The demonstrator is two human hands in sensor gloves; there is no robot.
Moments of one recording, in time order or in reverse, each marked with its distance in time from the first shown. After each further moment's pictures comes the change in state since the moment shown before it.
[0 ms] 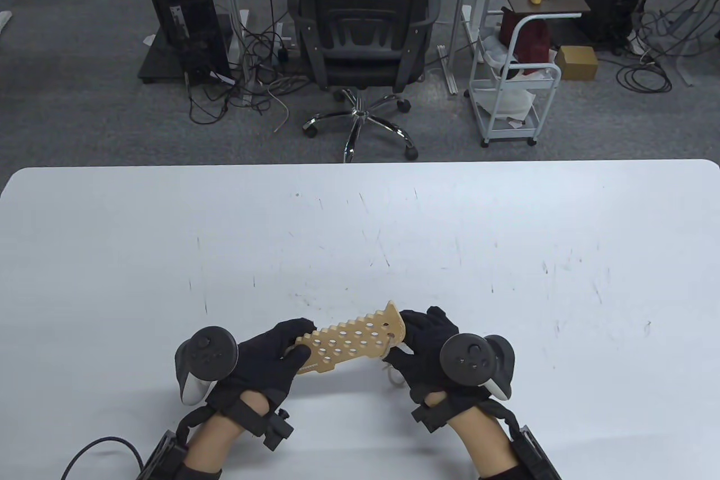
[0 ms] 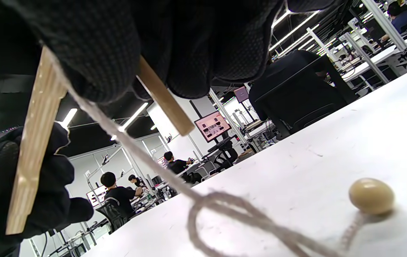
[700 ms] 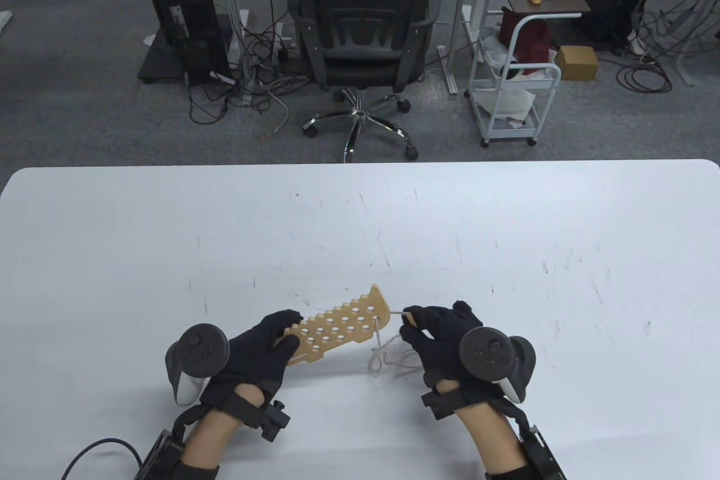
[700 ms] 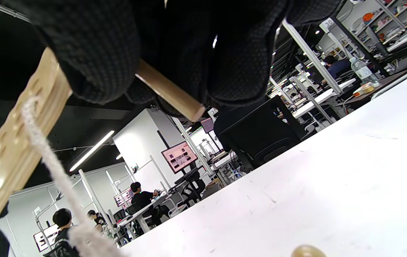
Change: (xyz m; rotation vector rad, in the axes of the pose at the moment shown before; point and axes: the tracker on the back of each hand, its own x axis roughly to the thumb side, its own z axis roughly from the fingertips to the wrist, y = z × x) left_hand -0.011 0.012 0.001 0.097 0.086 -0.011; right_hand -0.015 -0.026 0.002 -0.162 0.141 0.032
